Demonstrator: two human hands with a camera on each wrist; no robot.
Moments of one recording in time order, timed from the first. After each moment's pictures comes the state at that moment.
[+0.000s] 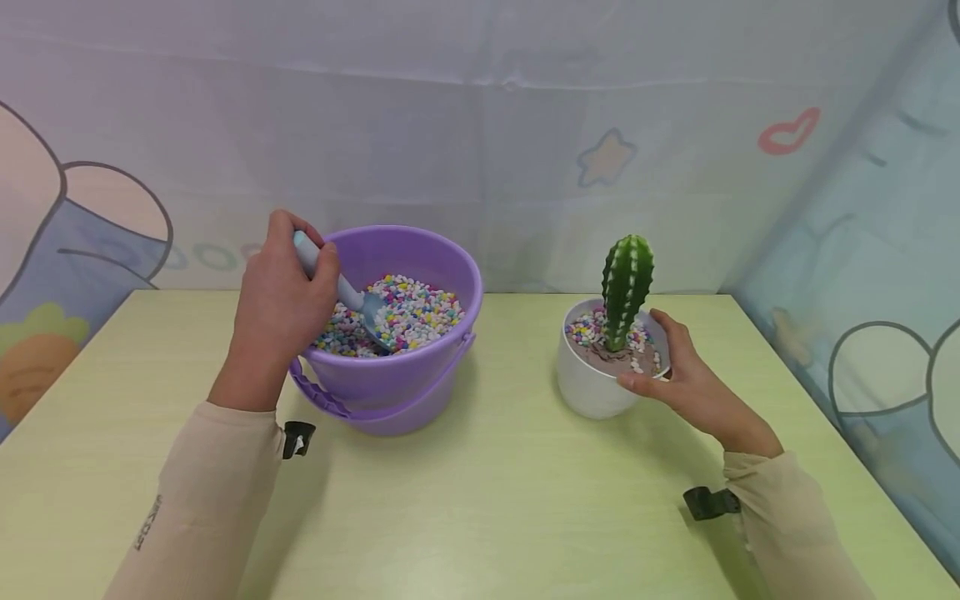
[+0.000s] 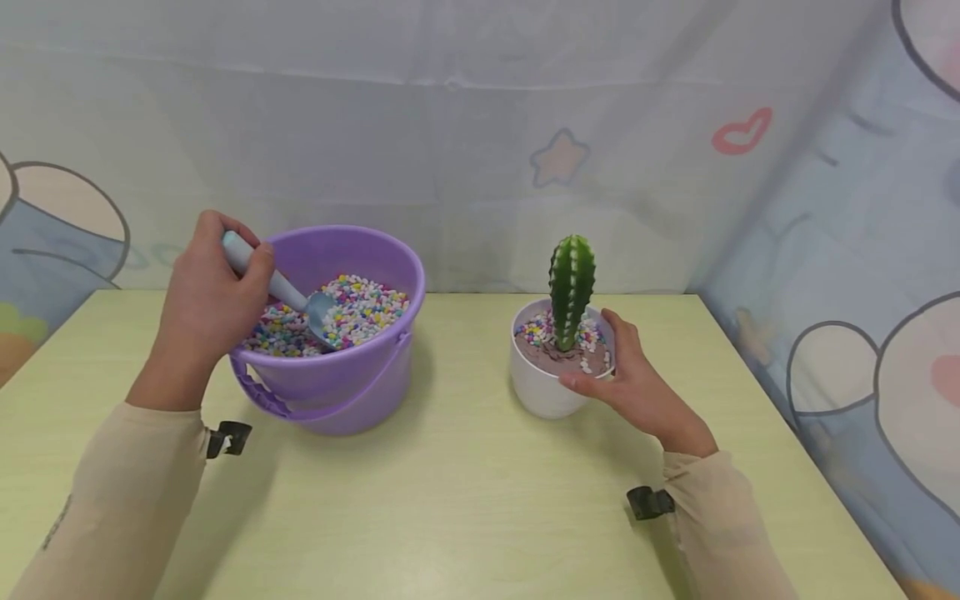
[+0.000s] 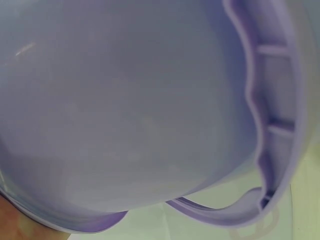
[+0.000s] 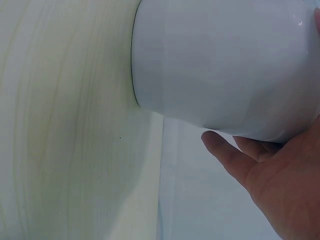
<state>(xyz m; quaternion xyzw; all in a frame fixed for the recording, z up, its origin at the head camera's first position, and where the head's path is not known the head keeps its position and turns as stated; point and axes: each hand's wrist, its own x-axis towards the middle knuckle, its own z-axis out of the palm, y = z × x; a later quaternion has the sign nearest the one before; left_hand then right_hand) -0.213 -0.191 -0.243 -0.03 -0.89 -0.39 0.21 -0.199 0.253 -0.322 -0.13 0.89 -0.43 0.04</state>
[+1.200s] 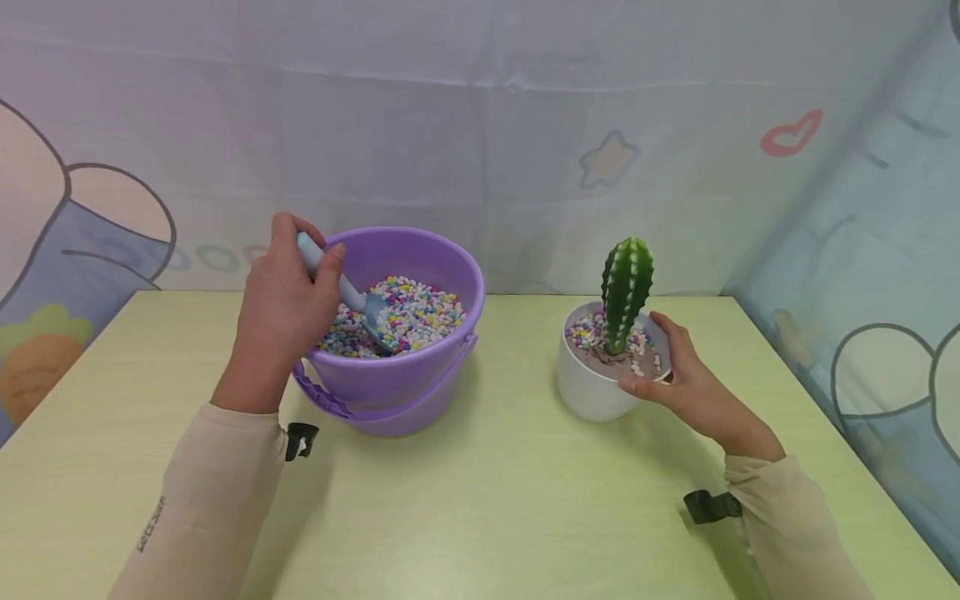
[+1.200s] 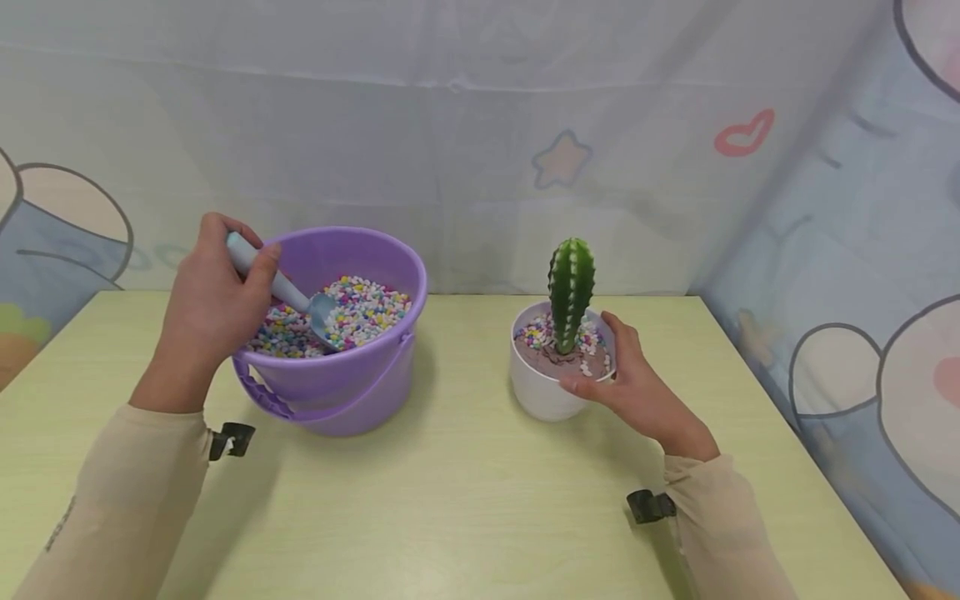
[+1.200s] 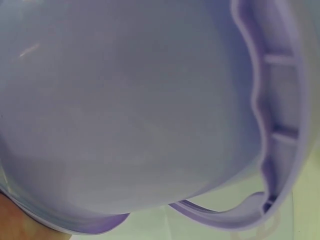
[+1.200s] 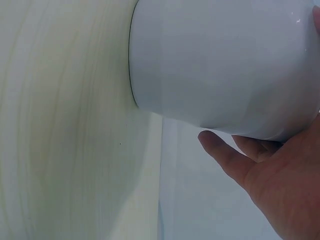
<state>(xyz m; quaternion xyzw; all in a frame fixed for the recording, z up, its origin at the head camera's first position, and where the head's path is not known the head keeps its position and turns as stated) -0.211 -0.190 -0.243 -0.03 -0.90 -0.38 0.21 -0.198 0.254 -0.324 -0.14 0.89 -0.44 0.04</state>
